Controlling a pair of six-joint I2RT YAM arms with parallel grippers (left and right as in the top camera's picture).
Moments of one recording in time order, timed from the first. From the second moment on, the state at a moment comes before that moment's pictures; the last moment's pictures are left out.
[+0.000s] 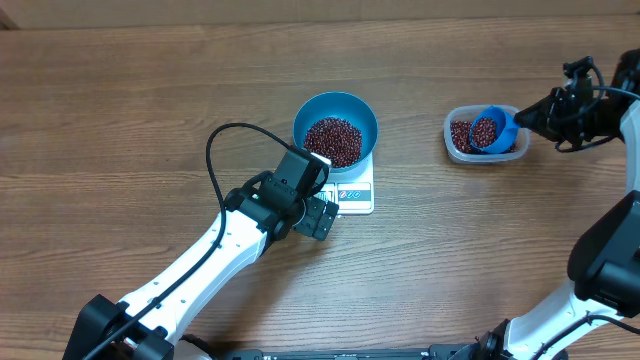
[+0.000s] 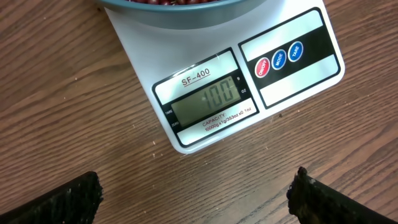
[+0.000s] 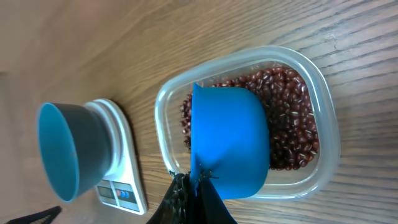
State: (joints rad) left arm -0.58 1.48 0.94 -0.58 -0.05 -0.12; right arm -0.44 1.93 1.66 -1.09 -0.67 -0.06
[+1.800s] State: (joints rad) left arm -0.58 1.48 0.94 -0.58 -0.05 -0.12; right arm 0.22 1.90 1.85 -0.90 -0.64 -0.20
